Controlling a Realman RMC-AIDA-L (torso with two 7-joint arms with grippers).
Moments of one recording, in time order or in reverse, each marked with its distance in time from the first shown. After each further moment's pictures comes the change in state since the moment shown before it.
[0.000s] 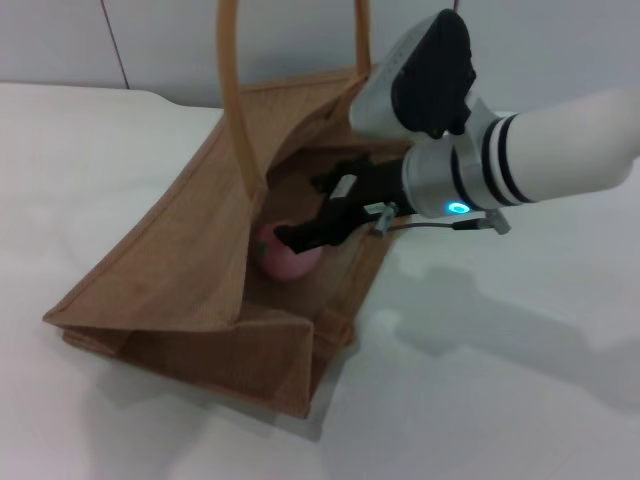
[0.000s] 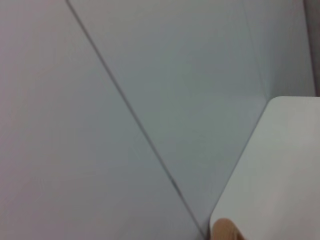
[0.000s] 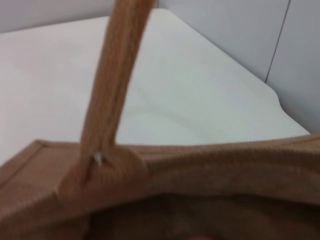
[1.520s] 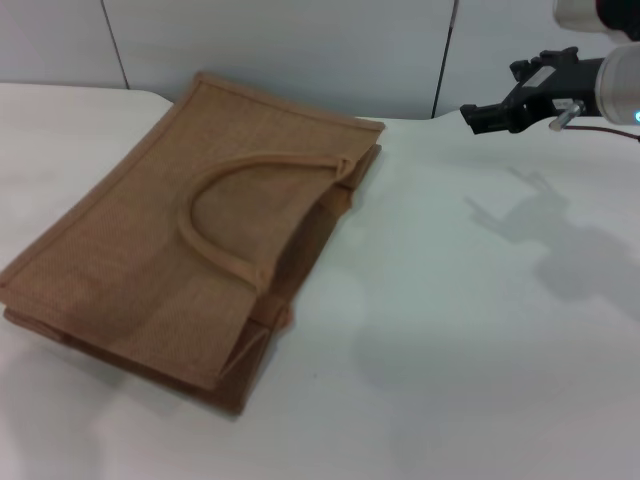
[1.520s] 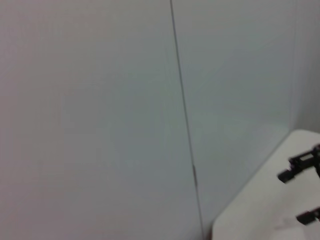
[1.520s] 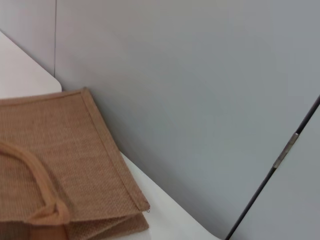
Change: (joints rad) left arm 0.088 0.007 -0.200 -0.213 -0.135 0.074 0.073; right arm -0.187 -0.027 0.447 -0.234 -0.519 0.063 0.128
